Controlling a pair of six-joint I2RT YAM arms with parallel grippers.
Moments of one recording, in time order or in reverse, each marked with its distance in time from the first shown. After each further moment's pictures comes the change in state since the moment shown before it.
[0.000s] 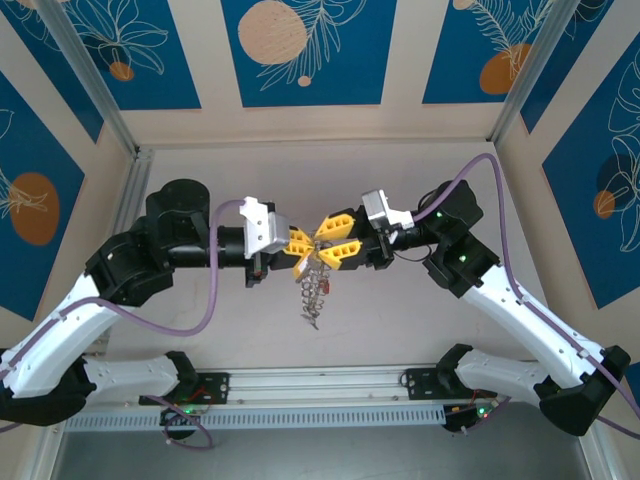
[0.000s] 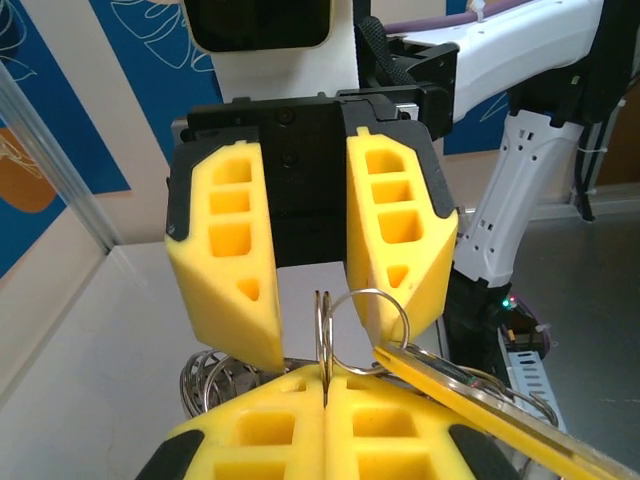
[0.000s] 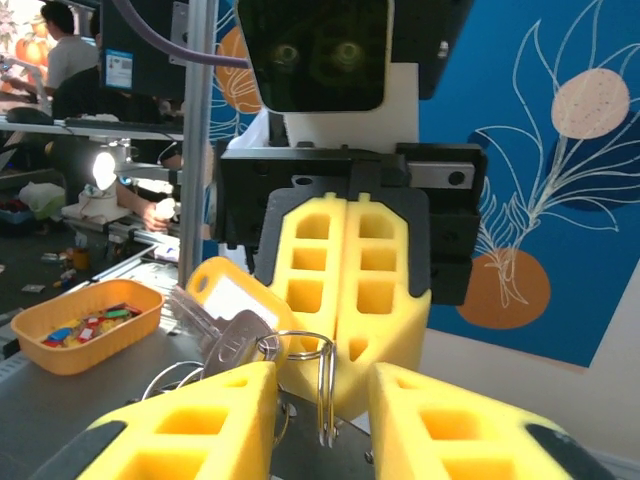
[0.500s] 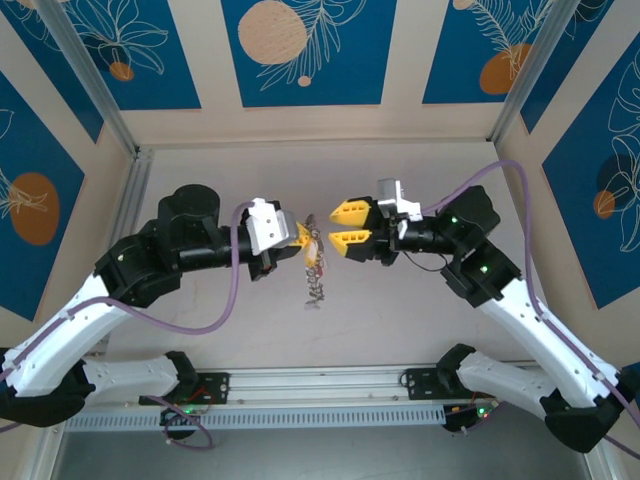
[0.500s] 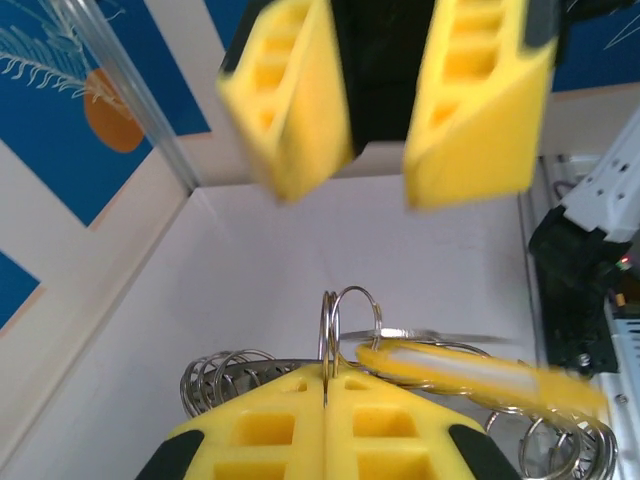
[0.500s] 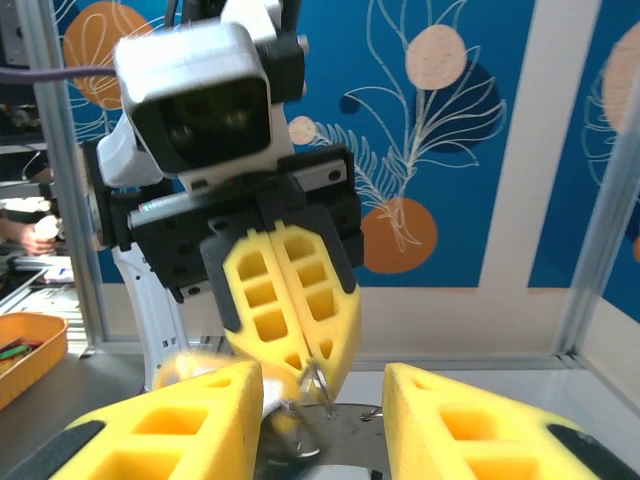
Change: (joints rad) left arm 0.000 -0.007 -0.069 0.008 -0.213 0.059; right arm -0.045 -0.117 -0.013 -0.195 0.240 0.014
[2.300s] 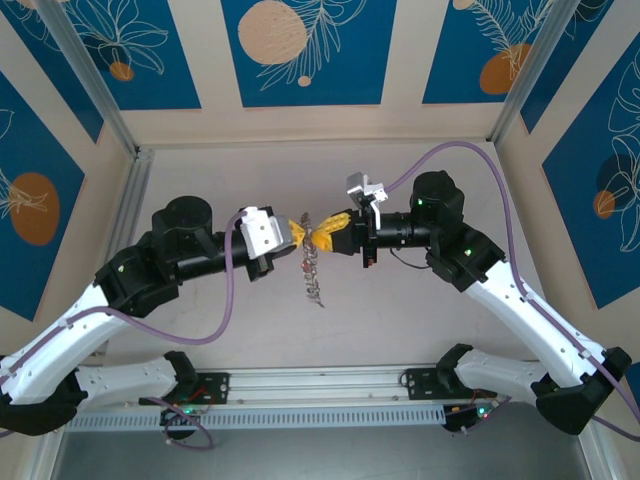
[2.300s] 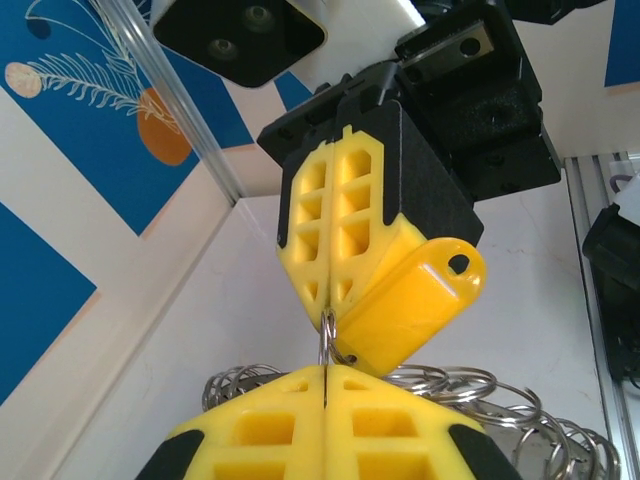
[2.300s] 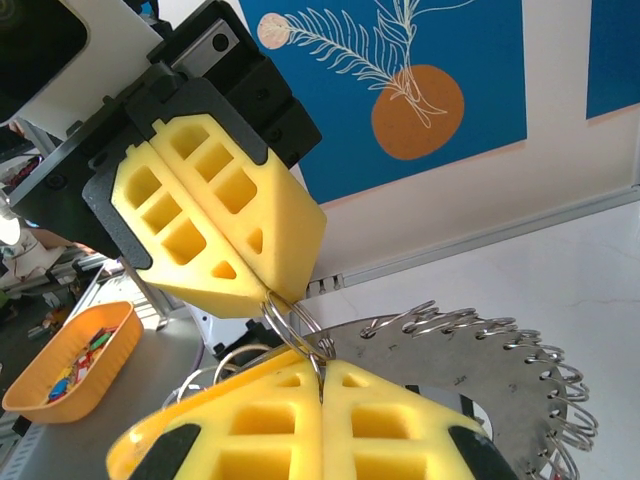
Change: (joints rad) left arm 0.000 -0.077 -0.122 0.126 -0.055 0.028; right arm 0.021 0.135 0.080 -0.241 -0.005 0.121
